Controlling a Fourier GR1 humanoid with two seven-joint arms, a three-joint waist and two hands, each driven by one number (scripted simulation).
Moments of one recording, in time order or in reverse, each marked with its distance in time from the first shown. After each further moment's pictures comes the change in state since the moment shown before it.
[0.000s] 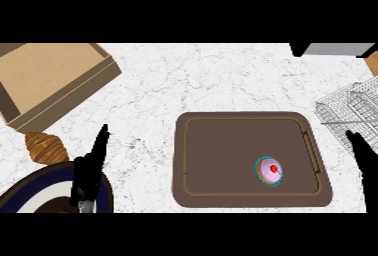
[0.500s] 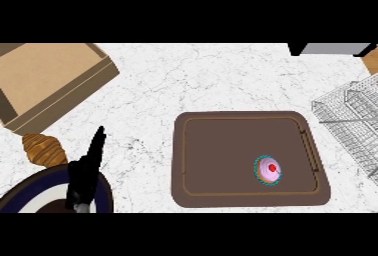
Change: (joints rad) left arm 0.022 0.018 0.004 -0.012 0.016 0.000 -0.022; right arm 0.226 -0.070 -0.266 -0.115 -0.276 -0.086 -0.140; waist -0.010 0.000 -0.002
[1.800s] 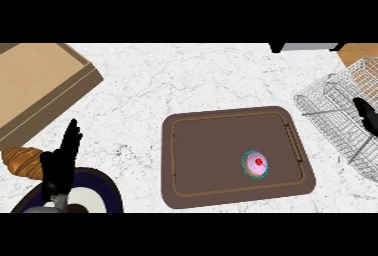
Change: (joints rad) left arm -0.049 0.081 0.108 0.076 0.055 0.012 -0.044; right arm -0.406 0.359 -0.329 0.650 -0.461 -0.202 -1.002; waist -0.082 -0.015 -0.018
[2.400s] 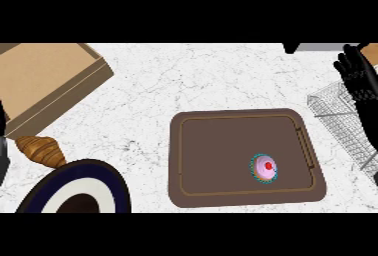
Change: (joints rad) left arm -0.300 0.242 0.165 -0.107 -0.101 0.090 -0.121; right arm -0.131 -0.120 0.252 0.029 -0.044 0.385 -0.089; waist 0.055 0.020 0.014
